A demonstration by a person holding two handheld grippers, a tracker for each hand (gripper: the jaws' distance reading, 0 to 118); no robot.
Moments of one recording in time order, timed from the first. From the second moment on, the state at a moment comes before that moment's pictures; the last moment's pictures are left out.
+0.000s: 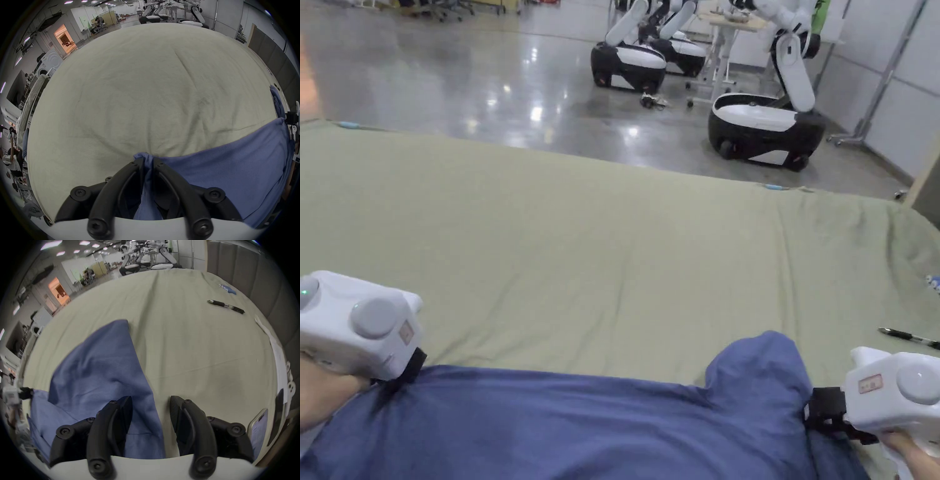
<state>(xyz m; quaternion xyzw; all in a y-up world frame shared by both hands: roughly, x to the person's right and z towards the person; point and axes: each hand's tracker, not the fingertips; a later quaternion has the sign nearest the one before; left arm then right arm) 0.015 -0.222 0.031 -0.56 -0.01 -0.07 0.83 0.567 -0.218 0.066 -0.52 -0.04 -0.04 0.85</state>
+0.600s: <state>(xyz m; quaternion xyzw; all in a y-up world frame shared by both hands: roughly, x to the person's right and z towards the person) -0.063 -0.125 0.230 -0.39 -0.16 0.08 0.90 0.554 -0.117 0.255 -0.37 0.01 -0.04 0.93</state>
